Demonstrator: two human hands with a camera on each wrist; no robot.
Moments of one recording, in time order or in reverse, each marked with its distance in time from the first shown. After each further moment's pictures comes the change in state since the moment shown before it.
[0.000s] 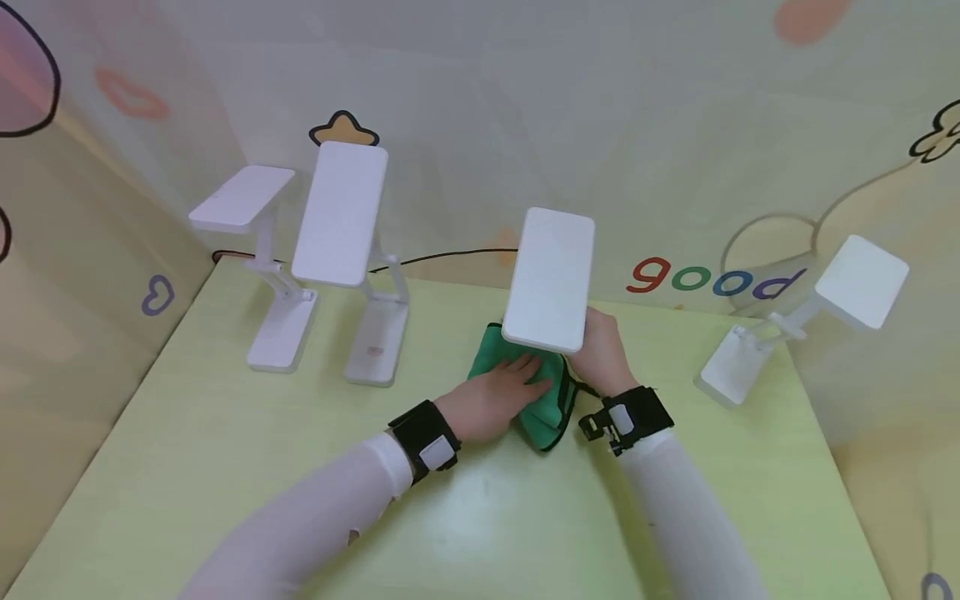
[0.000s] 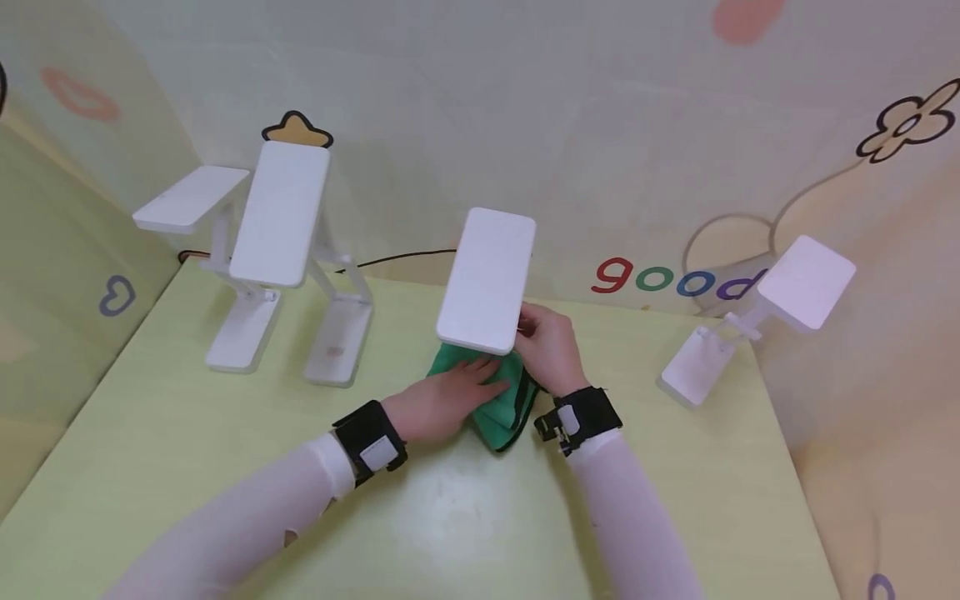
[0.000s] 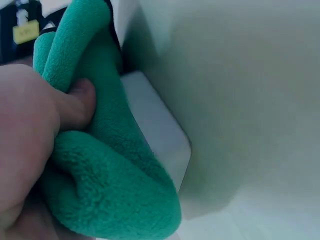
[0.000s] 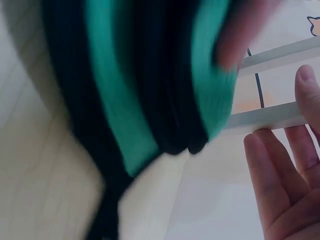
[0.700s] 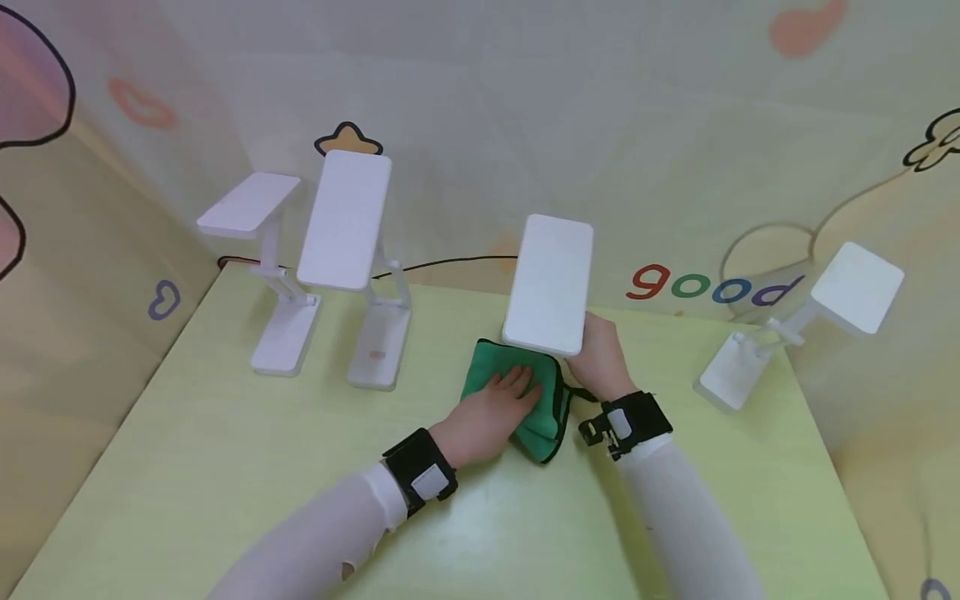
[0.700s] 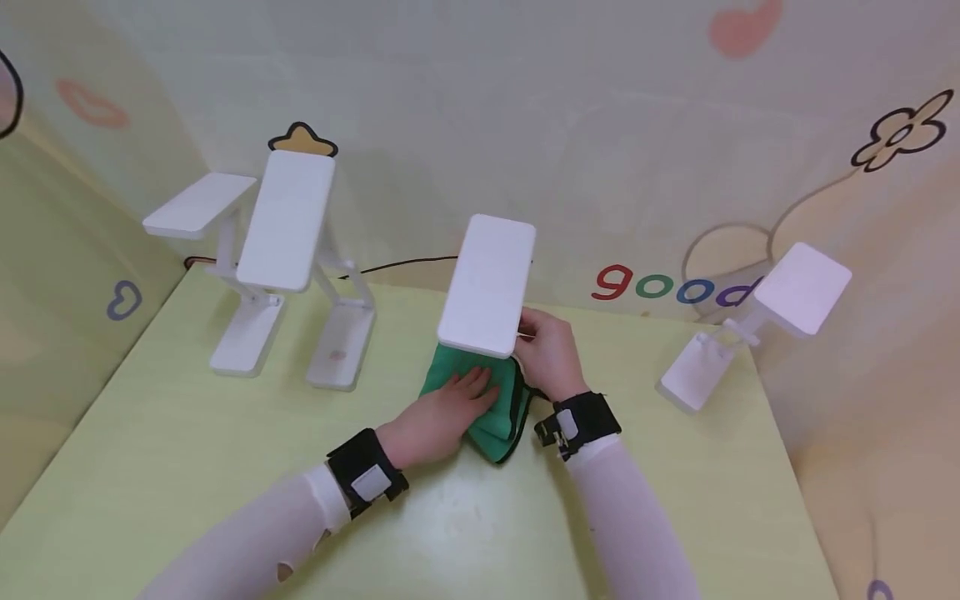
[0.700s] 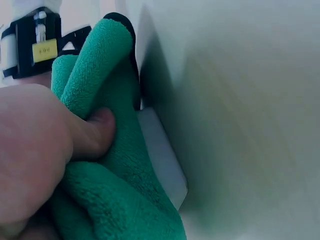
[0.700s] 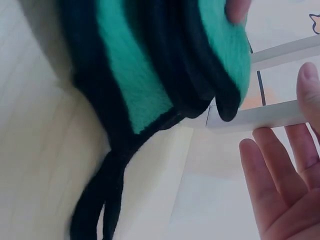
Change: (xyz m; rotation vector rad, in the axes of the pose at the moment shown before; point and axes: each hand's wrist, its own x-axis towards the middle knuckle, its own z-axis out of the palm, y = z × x) left_hand -0.012 0.013 0.007 0.031 0.143 -0.088; right_hand 0.004 0.000 0.000 -0.005 -0.001 0.026
